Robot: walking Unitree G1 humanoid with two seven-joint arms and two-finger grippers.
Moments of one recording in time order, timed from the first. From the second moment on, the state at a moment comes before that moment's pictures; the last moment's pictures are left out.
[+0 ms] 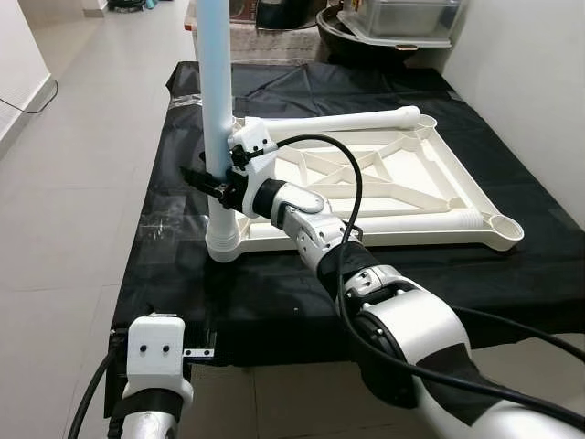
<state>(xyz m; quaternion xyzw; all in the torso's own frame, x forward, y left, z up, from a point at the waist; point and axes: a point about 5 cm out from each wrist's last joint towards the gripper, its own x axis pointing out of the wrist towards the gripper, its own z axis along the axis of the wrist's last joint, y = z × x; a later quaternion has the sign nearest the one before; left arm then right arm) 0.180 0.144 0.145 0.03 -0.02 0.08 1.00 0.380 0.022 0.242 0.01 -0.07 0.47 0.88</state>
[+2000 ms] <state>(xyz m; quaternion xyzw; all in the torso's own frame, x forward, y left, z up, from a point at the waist) 0.196 0.103 0.158 0.03 -0.07 -0.12 0.99 0.404 -0.078 0.220 0.07 -0.09 0.21 0.97</state>
